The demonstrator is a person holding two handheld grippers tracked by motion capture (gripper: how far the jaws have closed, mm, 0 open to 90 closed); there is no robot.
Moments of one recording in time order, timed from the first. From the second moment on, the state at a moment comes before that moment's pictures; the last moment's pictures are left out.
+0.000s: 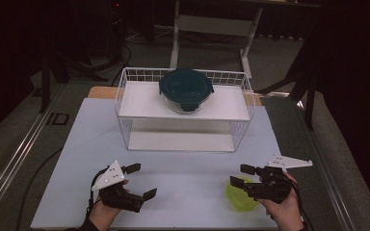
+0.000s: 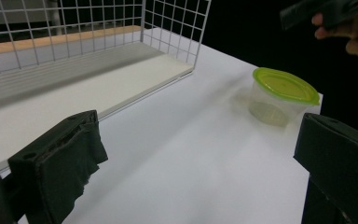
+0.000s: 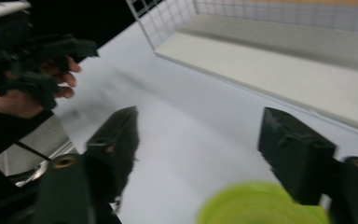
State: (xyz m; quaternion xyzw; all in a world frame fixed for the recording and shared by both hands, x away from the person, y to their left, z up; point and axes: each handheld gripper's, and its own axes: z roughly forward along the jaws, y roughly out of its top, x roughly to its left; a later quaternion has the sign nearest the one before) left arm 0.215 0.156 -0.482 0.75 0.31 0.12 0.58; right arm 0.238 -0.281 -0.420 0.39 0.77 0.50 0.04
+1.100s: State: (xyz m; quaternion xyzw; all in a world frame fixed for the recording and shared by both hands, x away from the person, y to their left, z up) left arm 0.214 0.156 -0.482 0.75 0.30 0.12 0.58; right arm 0.198 -0.356 -0.483 0.47 0.78 0.41 0.03
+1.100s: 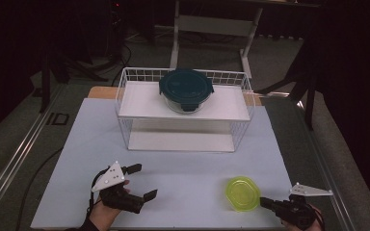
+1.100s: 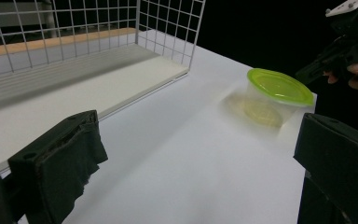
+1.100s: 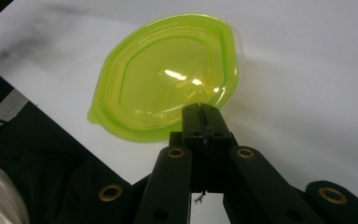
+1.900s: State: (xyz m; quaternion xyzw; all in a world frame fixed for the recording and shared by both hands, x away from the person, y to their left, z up) left arm 0.215 0.156 -0.483 0.75 0.30 0.11 0.58; right arm 0.227 -0.305 -0.483 0.42 0.81 0.41 0.00
